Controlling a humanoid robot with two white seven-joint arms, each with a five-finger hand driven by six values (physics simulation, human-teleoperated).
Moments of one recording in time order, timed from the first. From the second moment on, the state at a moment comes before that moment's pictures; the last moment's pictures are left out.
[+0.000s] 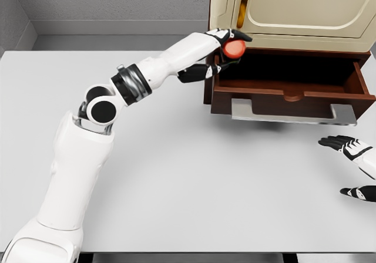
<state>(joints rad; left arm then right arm) -0.55 0.00 -0.27 -1.53 -0.48 -0.34 -0.61 0.52 -0.90 -0.21 -1.77 0.20 -0.61 0.15</state>
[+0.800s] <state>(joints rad) -0.54 0.00 -0.31 -1.64 -0.57 -0.35 -0.61 0.52 -0.90 -0.21 -1.77 0.20 -0.61 0.15</state>
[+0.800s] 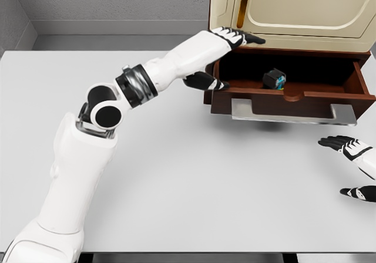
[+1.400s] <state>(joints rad) -0.19 0.39 -0.03 -1.80 -0.05 -0.61 -0.61 0.52 -0.89 -0.25 -1.76 0.18 -0.61 0.11</state>
